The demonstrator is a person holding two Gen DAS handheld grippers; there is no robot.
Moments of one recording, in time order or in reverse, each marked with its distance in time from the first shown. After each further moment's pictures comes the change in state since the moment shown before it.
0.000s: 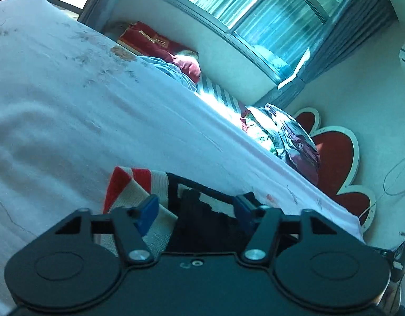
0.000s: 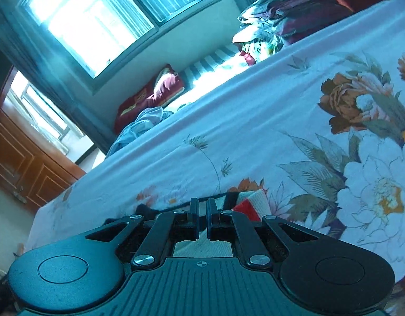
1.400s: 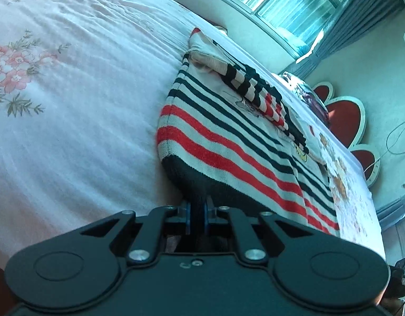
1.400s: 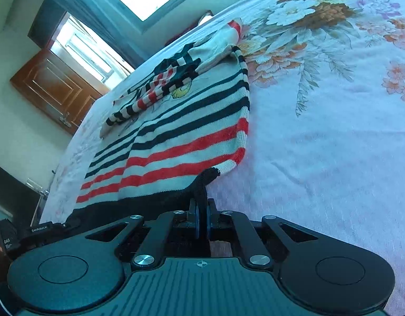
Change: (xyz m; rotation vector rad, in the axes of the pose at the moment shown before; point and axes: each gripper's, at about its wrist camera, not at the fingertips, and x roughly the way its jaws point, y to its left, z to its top) left arm -0.265 -0.017 -0.296 -0.088 0.040 0.124; right arm -0.269 -0.055 -0.288 -0.077 0.204 0.187
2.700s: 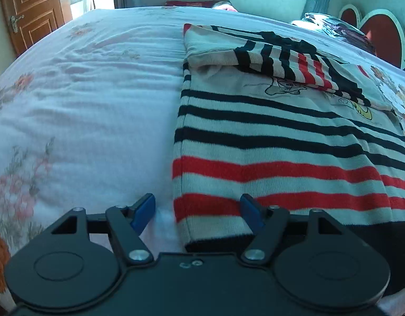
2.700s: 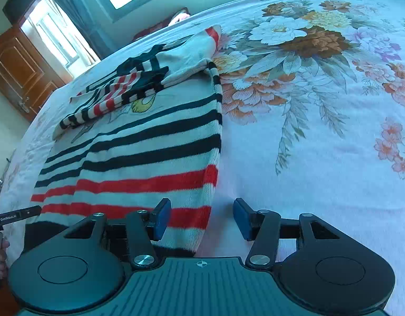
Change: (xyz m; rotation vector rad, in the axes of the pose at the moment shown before) left arm 0.049 -0.051 0.040 0.400 0.091 0.387; right arm 0.029 0.005 0.039 -0.088 0.035 -0.223
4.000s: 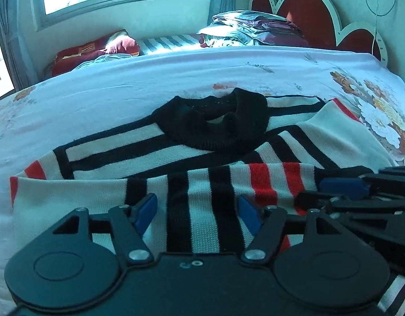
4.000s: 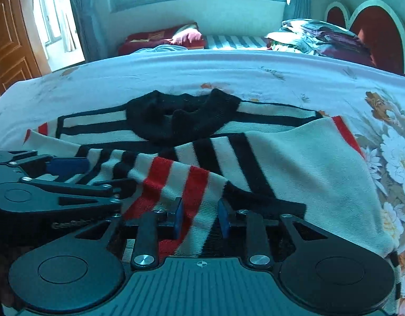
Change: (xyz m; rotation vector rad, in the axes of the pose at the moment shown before) left arm 0.181 -0.129 0.231 0.394 -0.104 -0.248; right arm 0.229 0.179 0.179 -0.209 -0.104 -0.306
